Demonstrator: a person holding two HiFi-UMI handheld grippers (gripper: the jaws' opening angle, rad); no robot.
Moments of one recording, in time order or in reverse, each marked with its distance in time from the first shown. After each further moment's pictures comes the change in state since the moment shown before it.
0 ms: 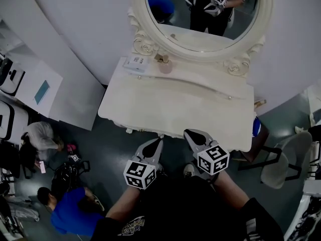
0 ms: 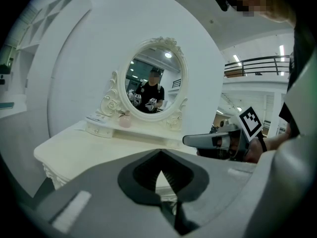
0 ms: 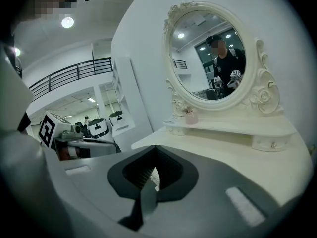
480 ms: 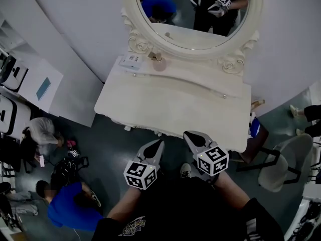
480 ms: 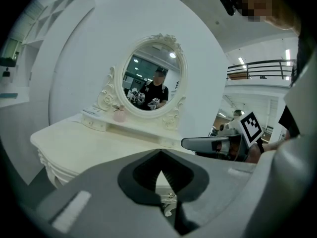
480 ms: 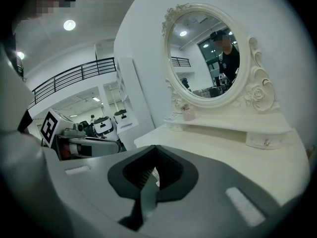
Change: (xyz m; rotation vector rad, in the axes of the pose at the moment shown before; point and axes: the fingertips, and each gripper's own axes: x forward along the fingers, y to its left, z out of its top) left arm 0.019 -0.051 -0.015 -0.053 0.005 0.020; right arm -0.040 -0.024 -0.018 -0.008 0.022 0.050
